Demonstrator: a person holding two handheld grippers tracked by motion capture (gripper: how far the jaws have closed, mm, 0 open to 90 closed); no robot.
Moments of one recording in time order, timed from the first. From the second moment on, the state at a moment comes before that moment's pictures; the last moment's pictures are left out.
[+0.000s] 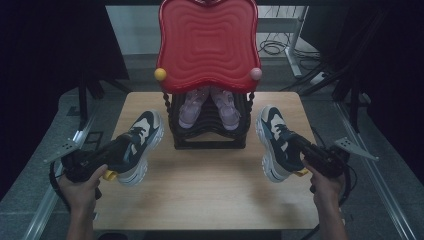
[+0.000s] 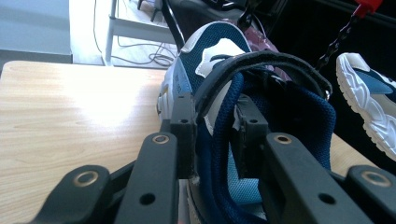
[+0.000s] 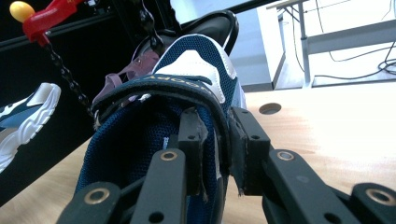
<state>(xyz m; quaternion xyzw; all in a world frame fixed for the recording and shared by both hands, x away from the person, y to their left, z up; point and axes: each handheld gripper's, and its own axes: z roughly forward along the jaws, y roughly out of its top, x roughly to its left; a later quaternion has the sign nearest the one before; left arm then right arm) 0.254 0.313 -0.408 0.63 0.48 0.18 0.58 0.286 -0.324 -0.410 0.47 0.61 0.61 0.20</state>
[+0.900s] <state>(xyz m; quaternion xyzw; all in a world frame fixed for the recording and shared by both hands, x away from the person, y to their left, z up) 0.270 0.316 -0.381 0.61 0.48 0.19 0.60 0.300 -0.320 -0.374 0.46 0.59 0.62 0.22</state>
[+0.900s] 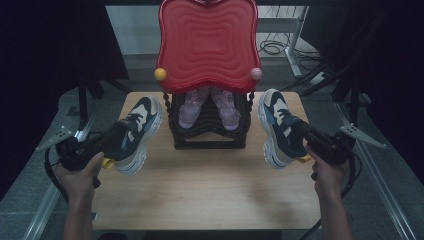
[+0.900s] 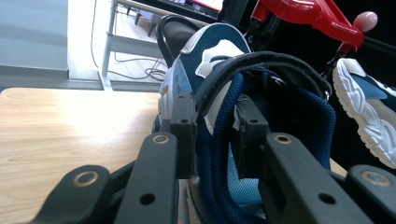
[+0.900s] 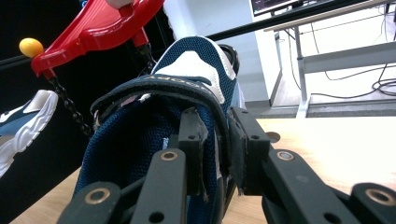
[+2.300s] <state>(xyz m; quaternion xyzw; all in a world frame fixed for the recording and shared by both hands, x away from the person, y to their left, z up) 0.299 0.319 -0.347 0.57 0.48 0.21 0.63 0.320 -0.320 -0.334 0.45 0.57 0.63 0.25</state>
